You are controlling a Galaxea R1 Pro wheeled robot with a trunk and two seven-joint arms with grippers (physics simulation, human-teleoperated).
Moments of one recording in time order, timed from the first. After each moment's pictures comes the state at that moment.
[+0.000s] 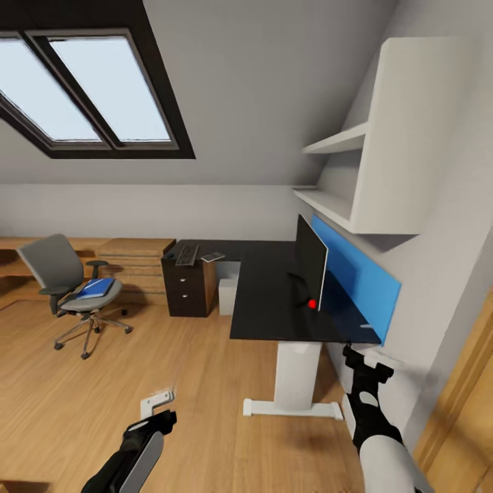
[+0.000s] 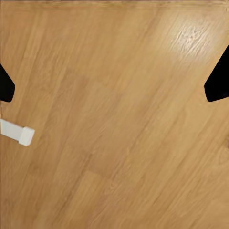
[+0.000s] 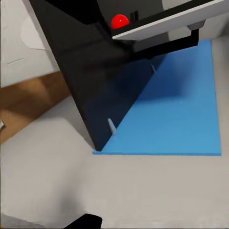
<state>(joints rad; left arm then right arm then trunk) -0.33 0.03 -0.22 -0.94 0.54 0.37 0.58 -0.66 0.15 -0.79 -0.58 0.49 -0.44 -0.19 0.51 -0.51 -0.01</state>
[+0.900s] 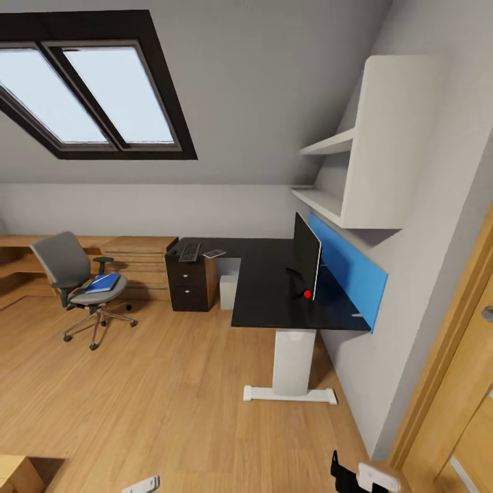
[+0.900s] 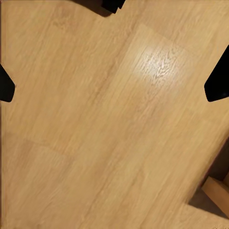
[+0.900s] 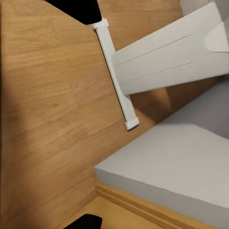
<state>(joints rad) -0.33 -0.01 -0.31 -0.24 0.53 -0.16 0.42 -0.41 0.04 -0.79 -0.03 0.51 -0.72 -0.16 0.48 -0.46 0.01</state>
